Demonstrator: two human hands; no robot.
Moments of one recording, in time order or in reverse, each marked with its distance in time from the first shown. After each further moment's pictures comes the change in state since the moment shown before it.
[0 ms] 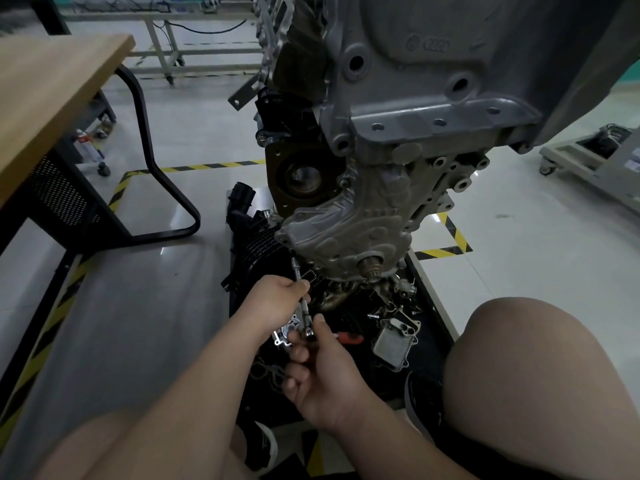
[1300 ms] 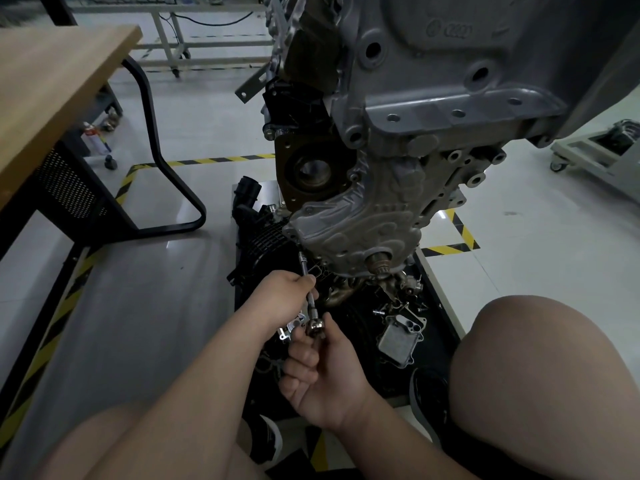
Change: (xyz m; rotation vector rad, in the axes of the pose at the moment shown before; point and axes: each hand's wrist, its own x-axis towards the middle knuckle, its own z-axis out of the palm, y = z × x) left_hand 0.000 -0.001 -0.001 -0.004 -0.023 -0.044; right_hand 0.001 0.002 -0.001 0.154 -0.244 0.106
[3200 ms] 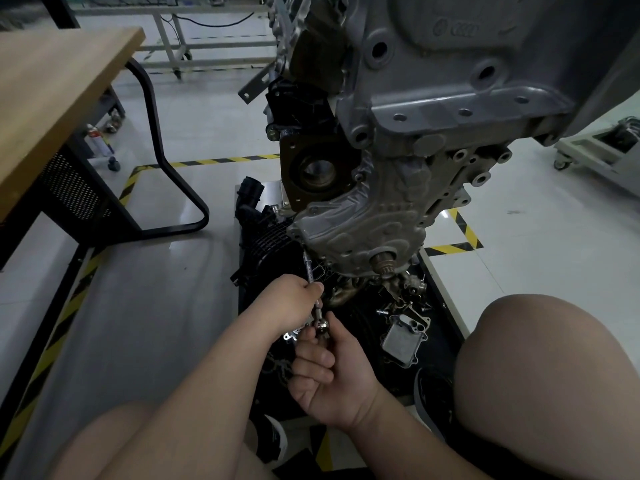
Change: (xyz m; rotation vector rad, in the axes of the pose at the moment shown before) left_hand -0.010 0.008 -0.002 0.193 -0.038 0.031; right_hand 0.007 -0.005 -0.014 0.120 -0.212 0.102
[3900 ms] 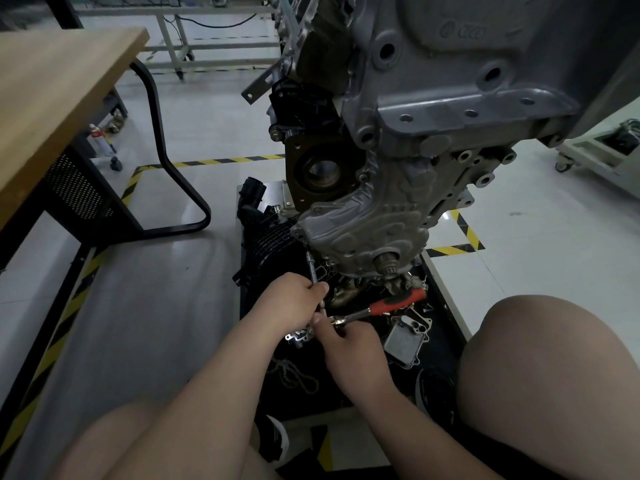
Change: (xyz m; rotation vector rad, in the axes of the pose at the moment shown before) left_hand 0.001 -0.002 -0.002 0.122 0.026 0.043; right_hand -0.006 -0.010 0.002 -1.406 0.700 -0.592
